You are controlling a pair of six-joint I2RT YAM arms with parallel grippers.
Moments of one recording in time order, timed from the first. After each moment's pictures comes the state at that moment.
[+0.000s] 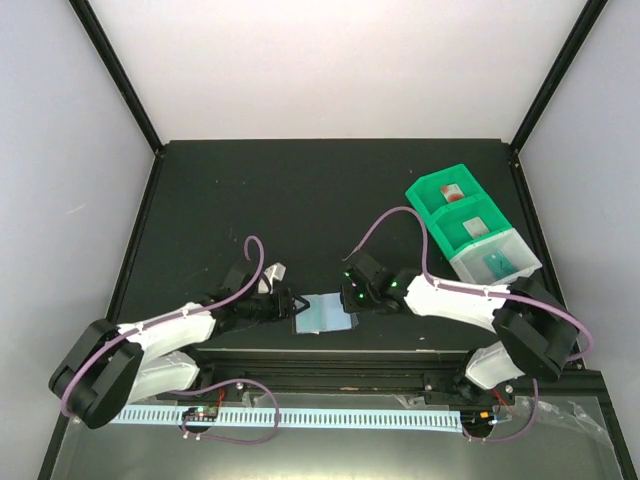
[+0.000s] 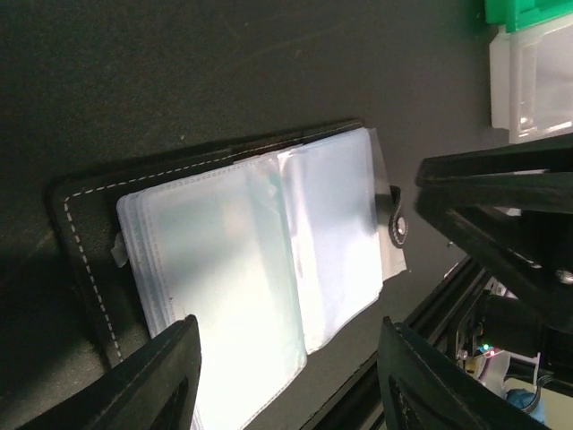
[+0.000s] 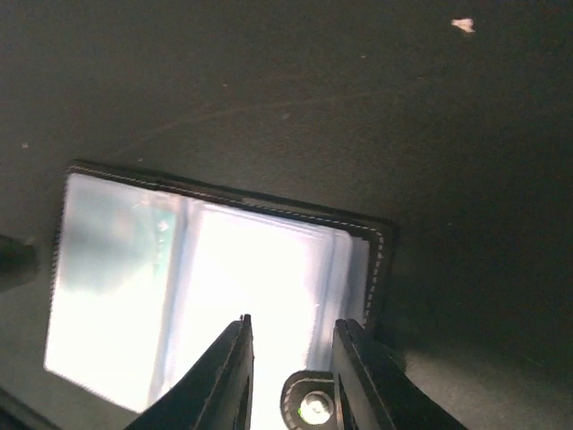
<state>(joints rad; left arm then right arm) -0.58 1.12 0.30 0.06 0.53 -0.84 0.94 1.48 0.76 -0.32 0.01 0.71</state>
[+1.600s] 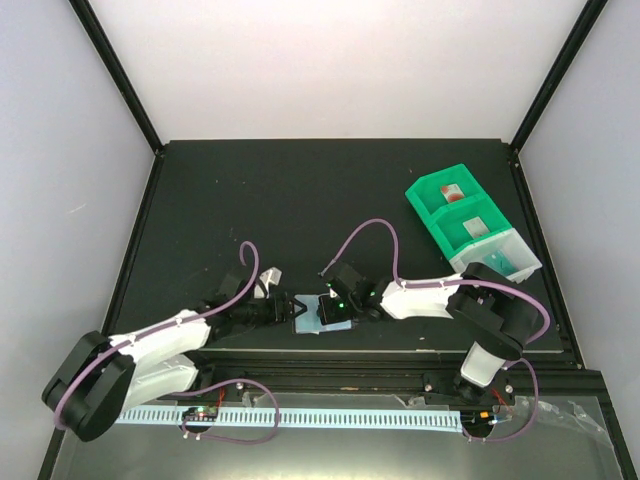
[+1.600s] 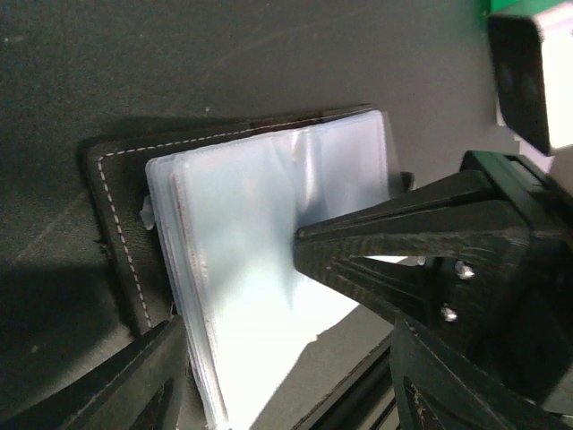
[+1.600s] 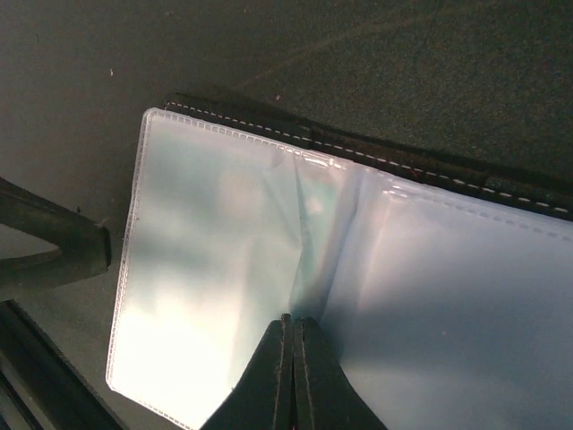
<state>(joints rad) -0.58 1.08 0.24 0.05 0.52 -0.86 1.01 1.68 0.76 -0.05 -0.18 0.77</state>
